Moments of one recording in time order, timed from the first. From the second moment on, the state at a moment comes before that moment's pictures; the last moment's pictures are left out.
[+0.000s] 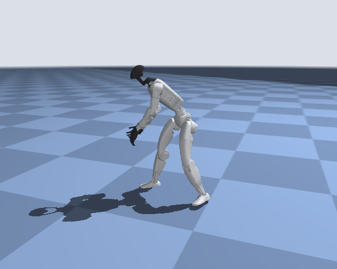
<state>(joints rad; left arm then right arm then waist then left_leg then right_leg) -1.15 0.24 -0.98 0.87 -0.06 0.07 0.10 -0.67 -0.15 0.33 0.51 1.00 -0.52 -0.65 -0.30 0.07 0.52 -0.59 0.26 0.19 0.69 -0.40 0.05 -0.66 -0.36 -0.02 0.11 0.09 0.19</state>
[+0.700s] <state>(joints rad) -1.61 0.81 -0.29 0.18 -0.24 -0.23 0.84 -2.15 -0.09 0.60 0.46 0.87 -0.22 -0.11 0.48 -0.17 -0.13 -0.15 0.01 -0.28 0.10 -0.27 -0.03 -0.02 -0.37 -0.20 0.07 -0.25 0.20</state>
